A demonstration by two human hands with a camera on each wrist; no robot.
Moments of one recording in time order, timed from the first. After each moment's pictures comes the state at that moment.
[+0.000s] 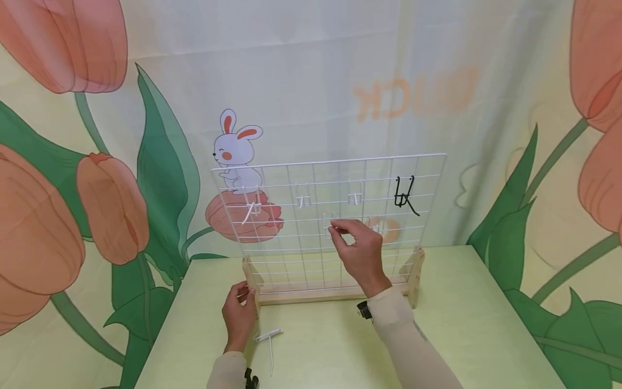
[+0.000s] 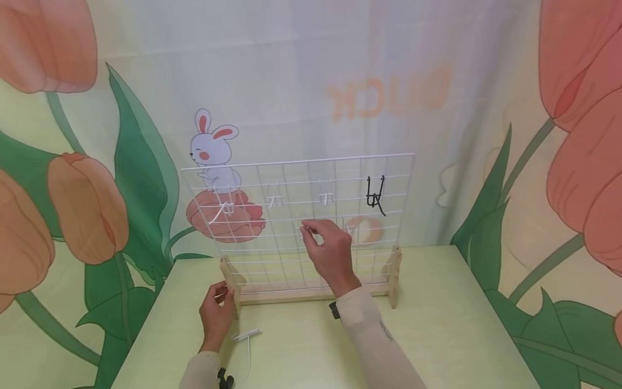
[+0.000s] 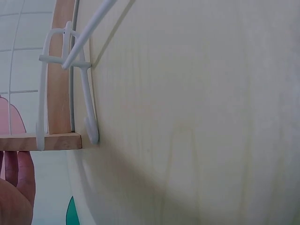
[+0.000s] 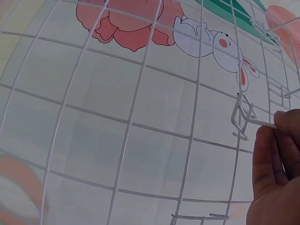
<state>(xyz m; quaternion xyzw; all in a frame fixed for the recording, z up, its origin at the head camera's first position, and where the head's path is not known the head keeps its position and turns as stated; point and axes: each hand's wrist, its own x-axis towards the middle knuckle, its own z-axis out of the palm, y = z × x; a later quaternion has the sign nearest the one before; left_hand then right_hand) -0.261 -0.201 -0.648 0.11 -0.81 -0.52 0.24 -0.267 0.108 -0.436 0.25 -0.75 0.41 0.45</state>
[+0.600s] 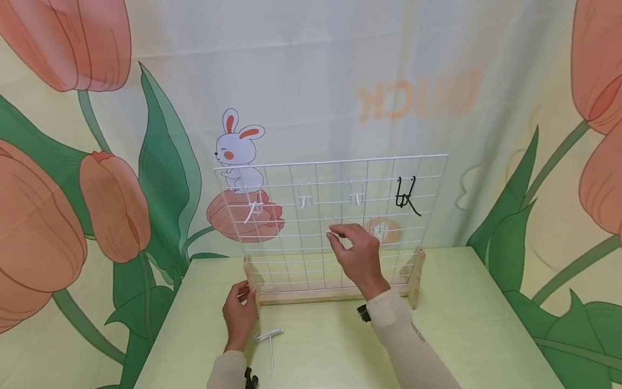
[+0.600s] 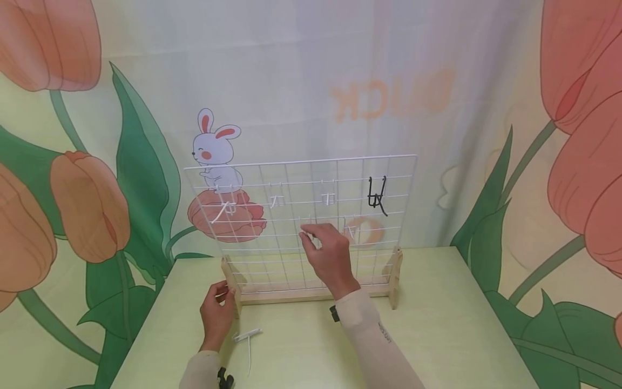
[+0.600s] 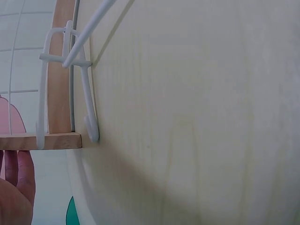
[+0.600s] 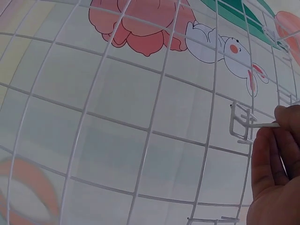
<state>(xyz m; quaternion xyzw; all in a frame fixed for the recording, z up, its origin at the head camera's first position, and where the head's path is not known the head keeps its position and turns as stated) -0.261 -0.202 -0.650 0.11 -0.81 -0.51 0.25 -0.268 0.105 -0.448 0.25 -0.77 0.38 0.45</state>
